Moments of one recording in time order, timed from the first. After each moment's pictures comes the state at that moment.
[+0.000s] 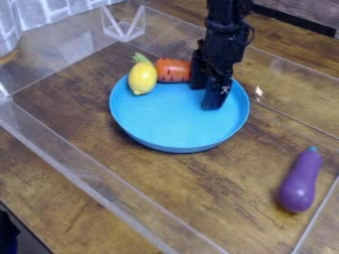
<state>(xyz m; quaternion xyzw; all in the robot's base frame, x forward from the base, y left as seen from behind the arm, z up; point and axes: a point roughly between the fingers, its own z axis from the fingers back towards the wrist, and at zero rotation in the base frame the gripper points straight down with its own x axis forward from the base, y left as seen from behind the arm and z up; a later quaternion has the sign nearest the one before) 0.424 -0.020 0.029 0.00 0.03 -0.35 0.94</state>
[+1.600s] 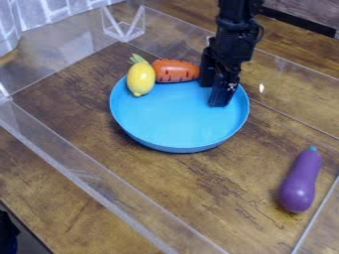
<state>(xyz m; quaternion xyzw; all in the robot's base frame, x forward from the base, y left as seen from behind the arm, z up) 0.442 -0.029 0.020 0.01 0.03 -0.39 0.92</state>
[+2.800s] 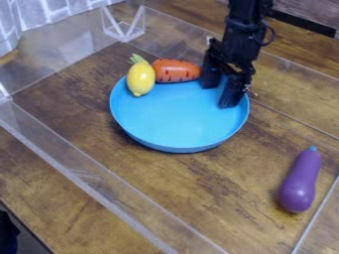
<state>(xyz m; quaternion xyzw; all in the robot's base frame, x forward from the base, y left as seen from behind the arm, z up) 0.442 -0.054 0.018 0.01 0.05 -0.29 0.95</state>
